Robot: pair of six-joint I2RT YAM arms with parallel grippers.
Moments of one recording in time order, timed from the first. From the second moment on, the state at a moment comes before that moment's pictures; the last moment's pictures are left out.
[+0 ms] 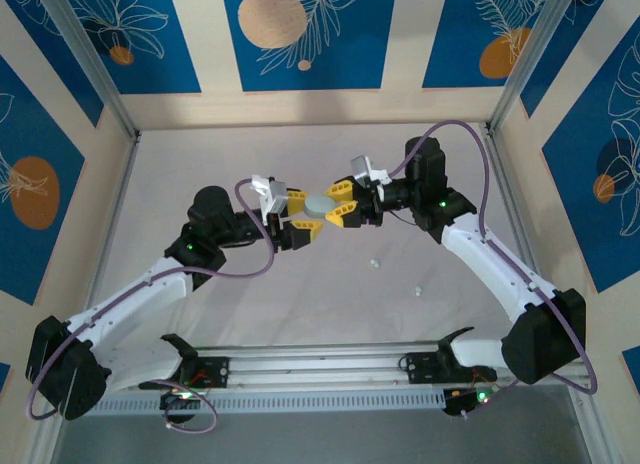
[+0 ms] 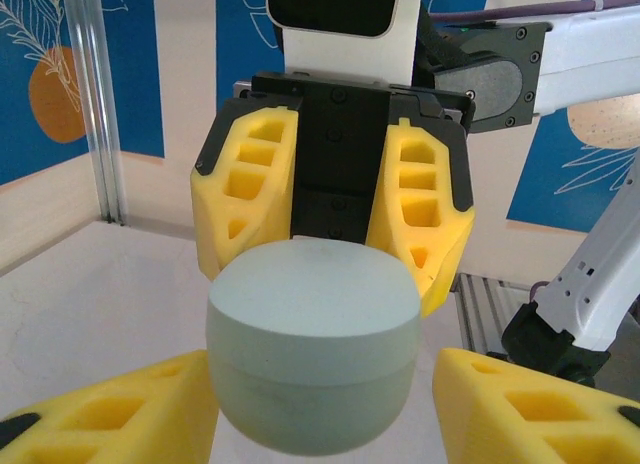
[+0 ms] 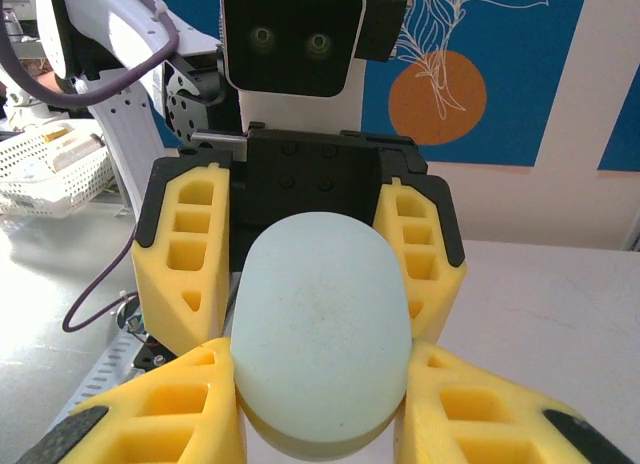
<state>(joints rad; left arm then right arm) -0.64 1.12 0.81 0.33 0.70 -0.10 0.42 1.28 1.10 -0.09 -1.25 -0.29</state>
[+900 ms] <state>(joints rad) -0.64 1.12 0.81 0.36 0.70 -0.12 0.42 1.28 1.08 -0.06 -1.25 -0.26</state>
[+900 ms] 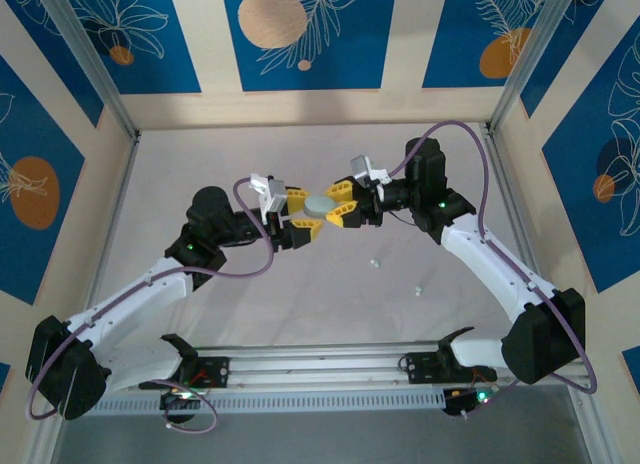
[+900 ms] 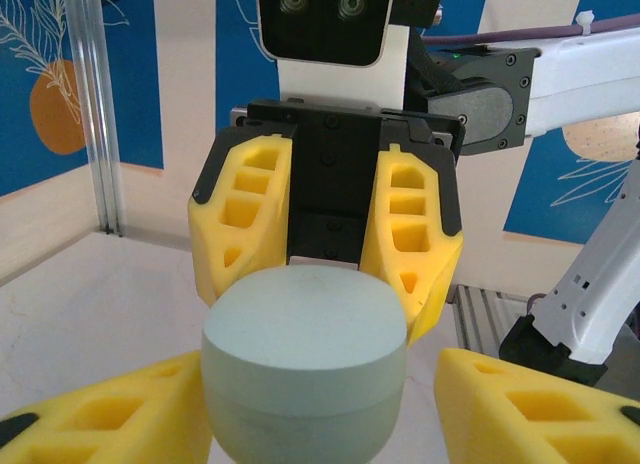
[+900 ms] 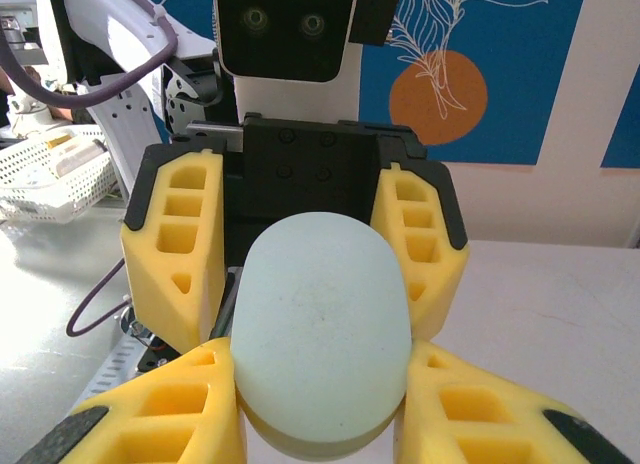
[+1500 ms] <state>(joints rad) -0.65 1.14 0.81 0.38 0.69 -0.14 0.42 1.28 1.08 -0.07 -1.25 -0.27</state>
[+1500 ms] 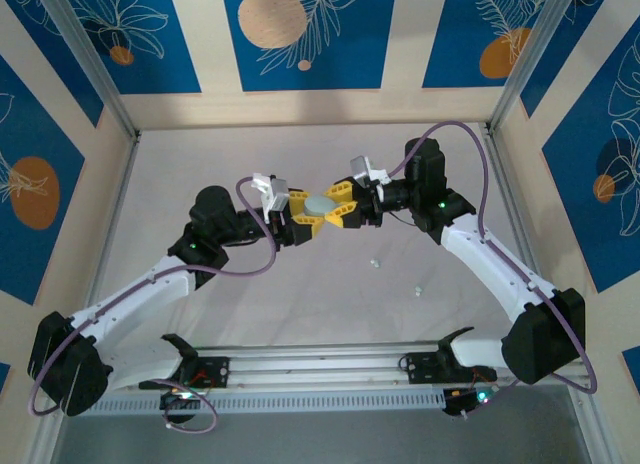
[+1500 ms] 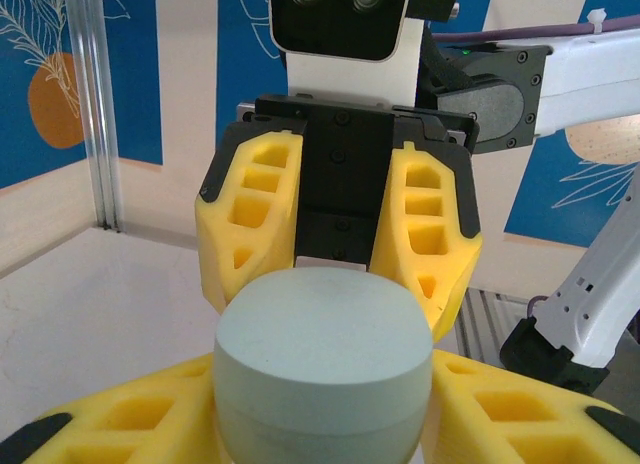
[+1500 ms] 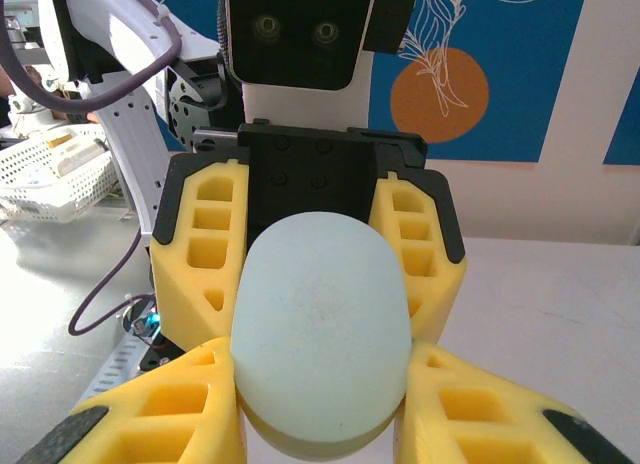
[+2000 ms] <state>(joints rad) -0.65 1.14 0.81 0.38 0.69 -0.14 0.42 1.28 1.09 -0.08 -1.25 -0.25</state>
